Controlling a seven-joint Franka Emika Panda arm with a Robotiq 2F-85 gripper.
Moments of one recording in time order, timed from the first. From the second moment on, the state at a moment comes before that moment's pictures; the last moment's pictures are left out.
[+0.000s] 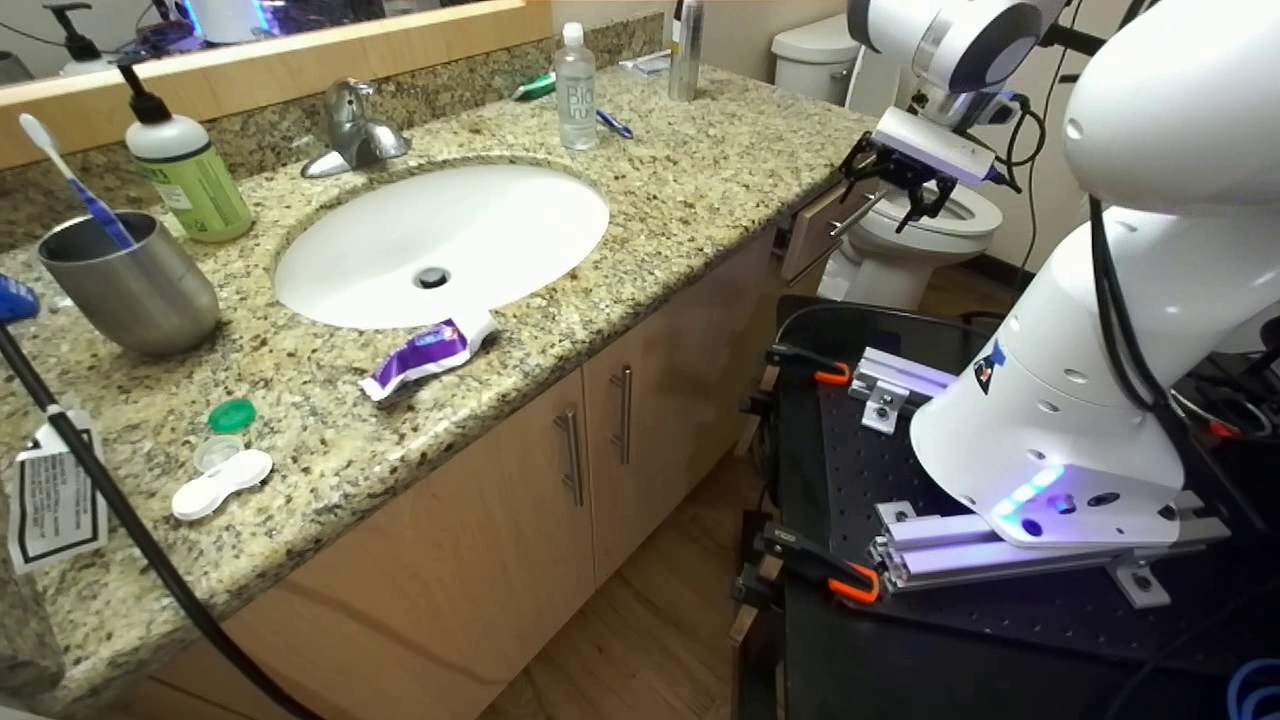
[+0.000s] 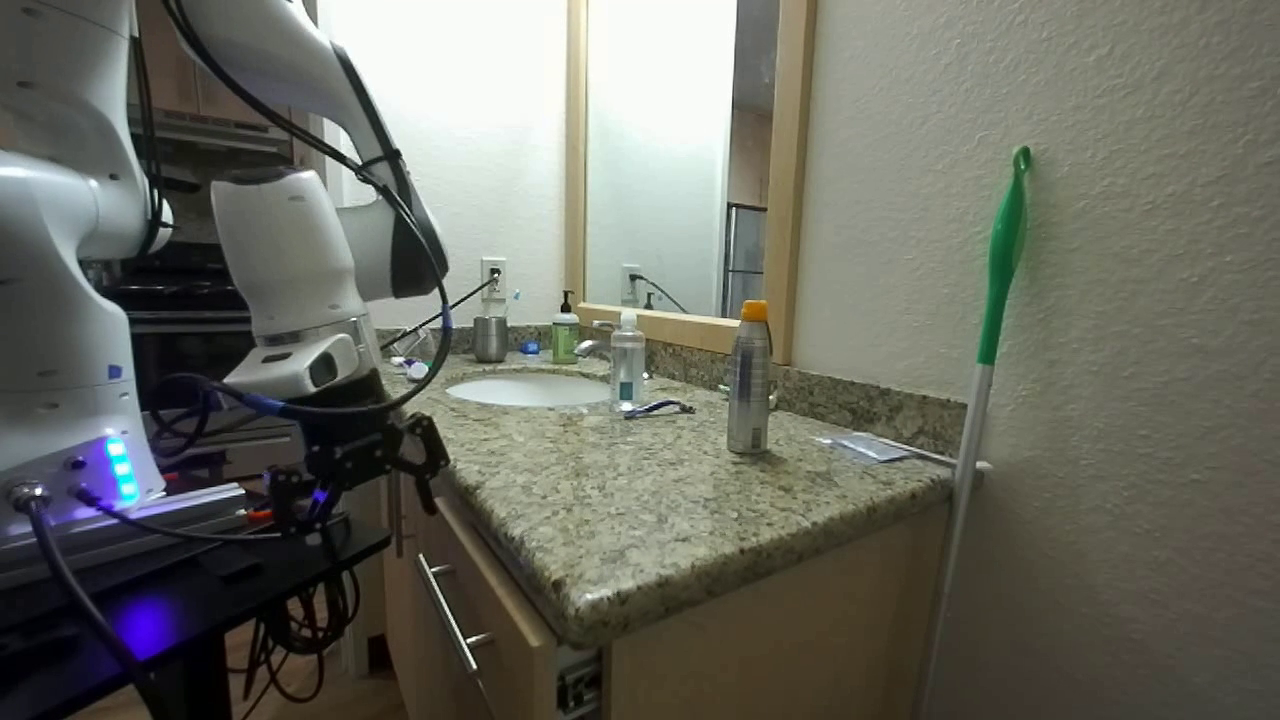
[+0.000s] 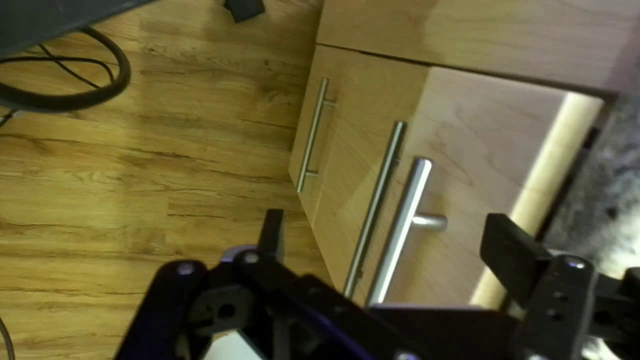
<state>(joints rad) -1.13 0.19 -0.21 -2.68 1.00 2.95 -0.40</state>
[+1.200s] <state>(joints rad) -1.17 0.48 -0.19 -2.51 1.31 2.89 -0.41</state>
